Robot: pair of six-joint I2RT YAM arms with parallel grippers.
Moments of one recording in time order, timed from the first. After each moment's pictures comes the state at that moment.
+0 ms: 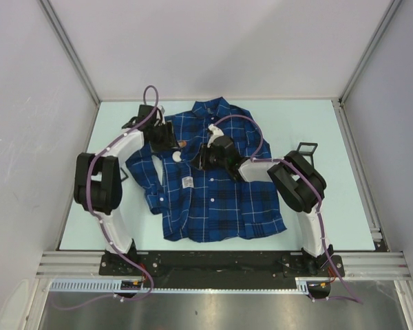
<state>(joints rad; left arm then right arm) -0.19 1.83 1.35 -0.45 0.16 -0.35 0.72 2.08 1.22 0.45 -0.20 0.62</state>
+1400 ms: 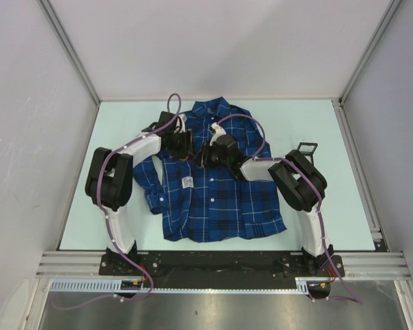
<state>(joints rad) -0.31 1.93 1.33 -0.37 0.26 -0.36 0.70 2.09 1.21 0.48 -0.23 0.65</state>
